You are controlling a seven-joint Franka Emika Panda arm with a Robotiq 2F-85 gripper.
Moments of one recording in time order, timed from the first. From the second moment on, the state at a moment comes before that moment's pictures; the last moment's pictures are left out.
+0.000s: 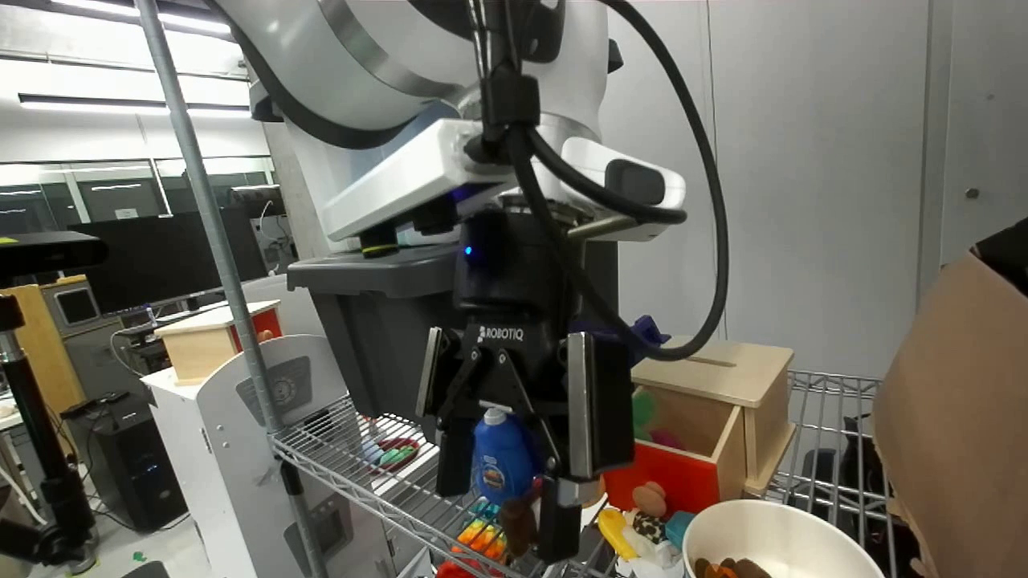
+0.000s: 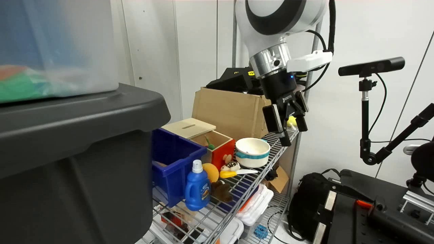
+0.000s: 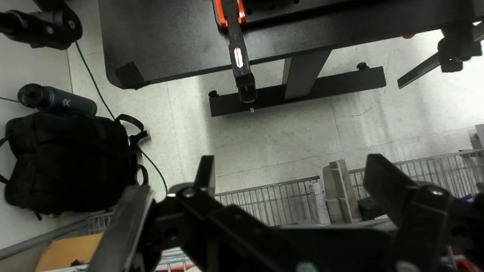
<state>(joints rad) -0.07 0.33 -0.07 -2.10 -0.13 2.01 0.07</state>
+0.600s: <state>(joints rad) -0.08 0.24 -0.08 -2.20 -0.13 2.04 0.06</state>
